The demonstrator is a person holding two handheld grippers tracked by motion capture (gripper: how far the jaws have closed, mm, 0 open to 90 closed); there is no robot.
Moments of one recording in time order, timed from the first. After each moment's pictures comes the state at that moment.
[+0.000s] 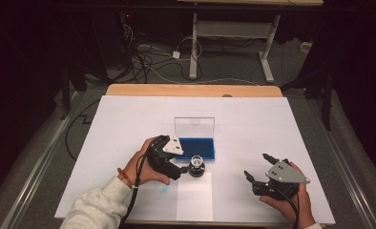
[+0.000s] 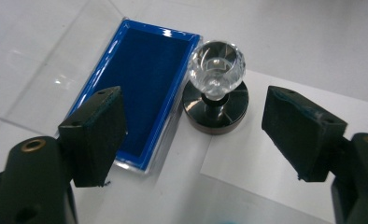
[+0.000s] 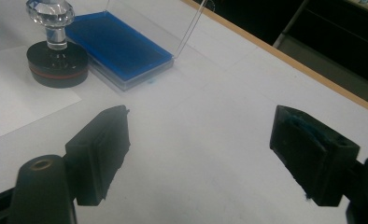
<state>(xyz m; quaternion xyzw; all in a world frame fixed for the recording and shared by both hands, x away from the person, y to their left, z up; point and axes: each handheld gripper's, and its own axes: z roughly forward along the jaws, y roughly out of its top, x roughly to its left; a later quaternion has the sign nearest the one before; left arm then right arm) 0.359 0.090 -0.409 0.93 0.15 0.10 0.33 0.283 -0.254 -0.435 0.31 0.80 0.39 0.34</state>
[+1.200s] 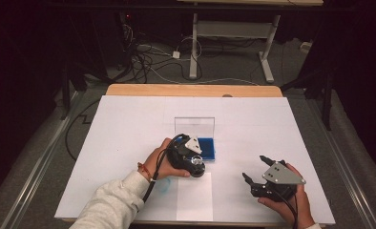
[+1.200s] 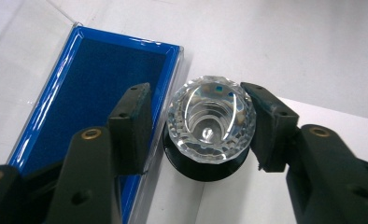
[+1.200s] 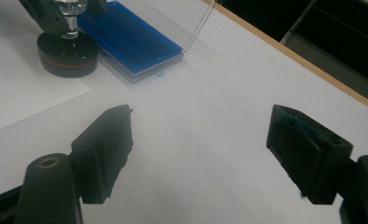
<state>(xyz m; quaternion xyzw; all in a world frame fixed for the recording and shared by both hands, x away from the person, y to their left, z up) 0.383 0.048 -0.429 0.94 0.12 0.06 0.30 0.281 -0.249 -0.437 0.29 0.81 0.38 0.34</state>
